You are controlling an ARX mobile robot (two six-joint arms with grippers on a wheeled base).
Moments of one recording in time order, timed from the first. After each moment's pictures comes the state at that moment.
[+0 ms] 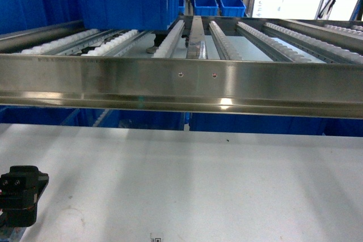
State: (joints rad) left arm -0.02 1.64 0.36 0.59 -0.03 -0.03; right arm -0.25 0.59 0.05 0.10 -0.32 -0.19
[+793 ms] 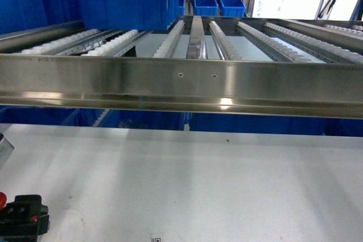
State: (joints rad) left arm -0.06 1.76 0.39 0.52 -0.05 -0.08; right arm -0.25 0.59 0.05 0.10 -0.32 -0.19
